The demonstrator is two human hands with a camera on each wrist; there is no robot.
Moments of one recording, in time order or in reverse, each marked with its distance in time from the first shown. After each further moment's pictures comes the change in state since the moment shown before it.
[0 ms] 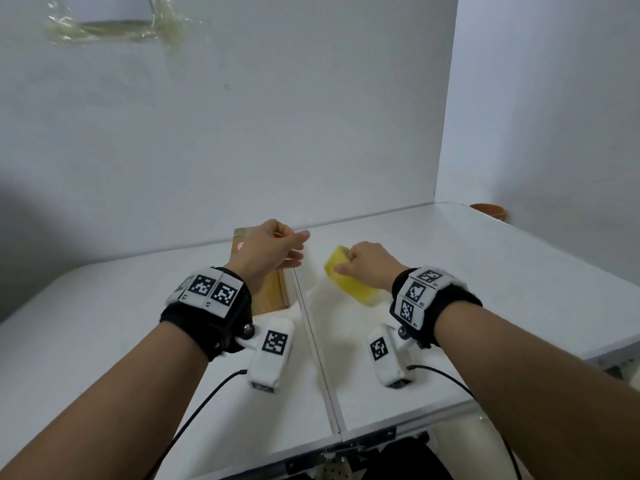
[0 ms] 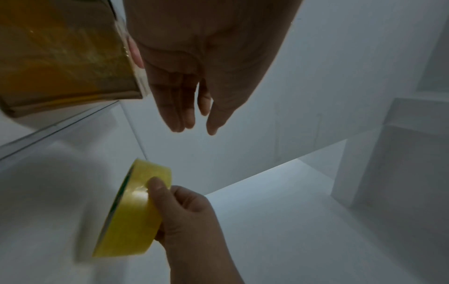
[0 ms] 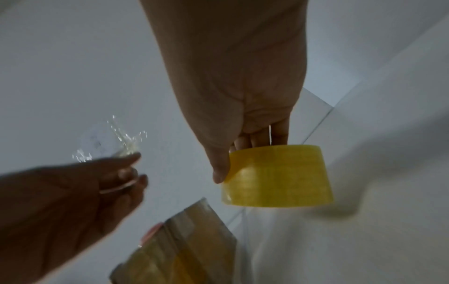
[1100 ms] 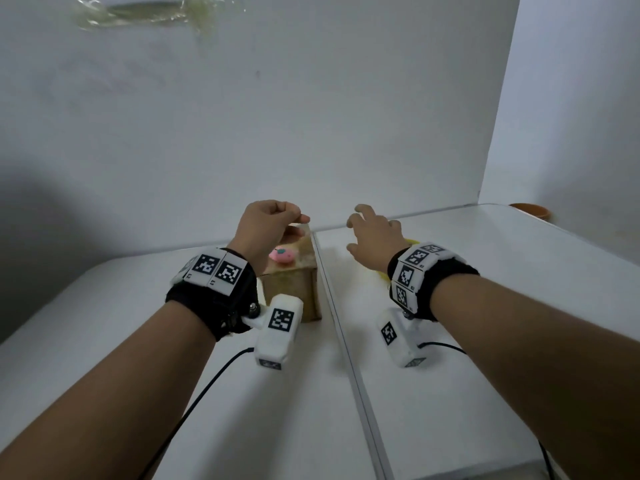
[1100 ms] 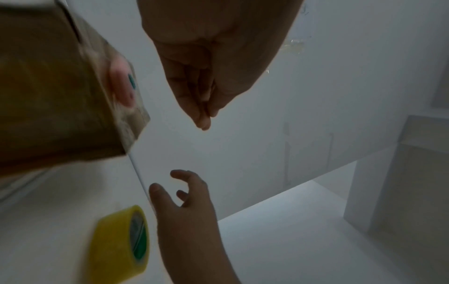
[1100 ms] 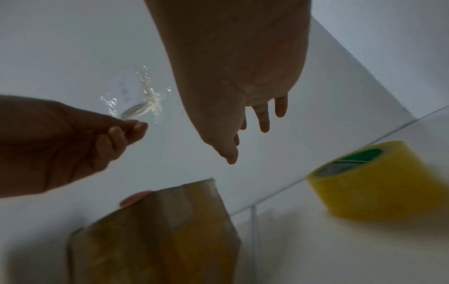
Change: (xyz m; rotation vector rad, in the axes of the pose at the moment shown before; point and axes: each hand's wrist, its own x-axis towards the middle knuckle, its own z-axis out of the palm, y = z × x) left_hand 0.049 0.004 -0.050 -0.063 0.143 0.054; right_hand 0.079 -0.041 0.016 -0.379 0.203 -0.200
